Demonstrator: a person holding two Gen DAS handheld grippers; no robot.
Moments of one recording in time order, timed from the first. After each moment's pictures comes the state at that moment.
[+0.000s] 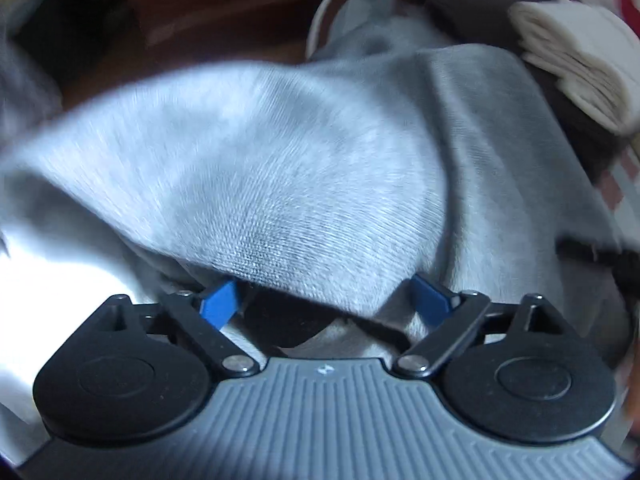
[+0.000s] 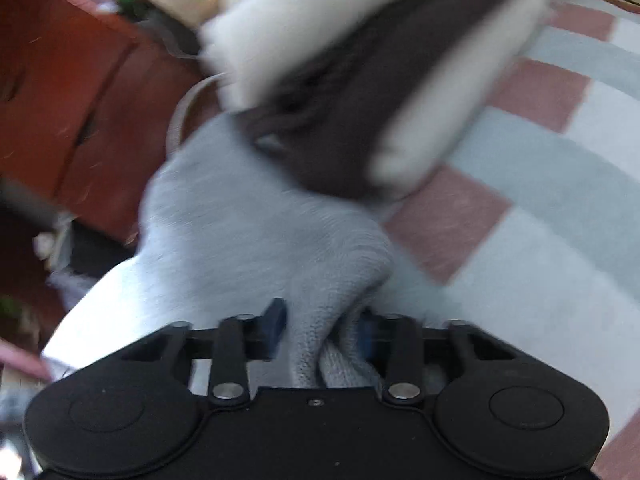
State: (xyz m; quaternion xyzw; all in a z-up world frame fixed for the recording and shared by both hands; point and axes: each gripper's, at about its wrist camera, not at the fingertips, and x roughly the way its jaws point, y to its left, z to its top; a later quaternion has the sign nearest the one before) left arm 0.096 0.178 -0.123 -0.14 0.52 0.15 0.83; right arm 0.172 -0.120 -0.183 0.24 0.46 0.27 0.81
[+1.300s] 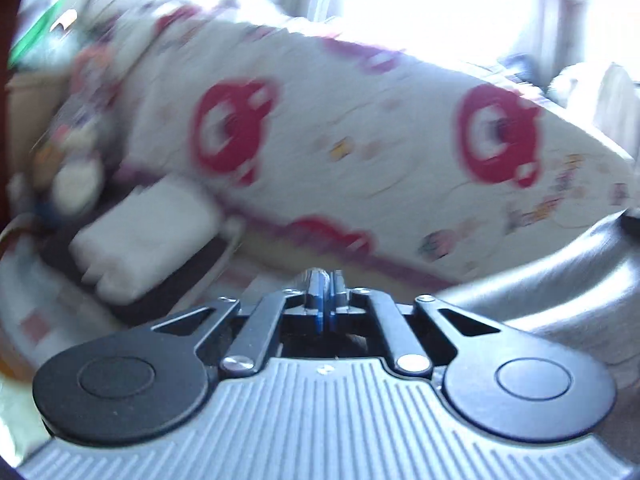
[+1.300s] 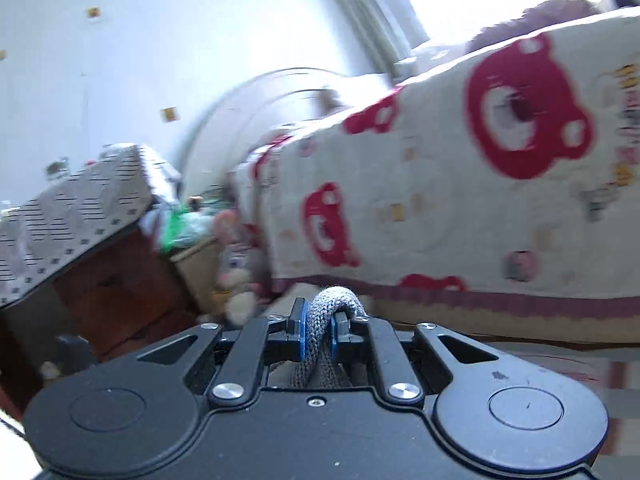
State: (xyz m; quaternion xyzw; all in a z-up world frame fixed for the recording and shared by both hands) left arm -0.015 -0.043 0.079 -0.06 0.19 -0.36 0.91; right arm -0.203 -0.320 0.125 0.19 0.14 0.00 0.97
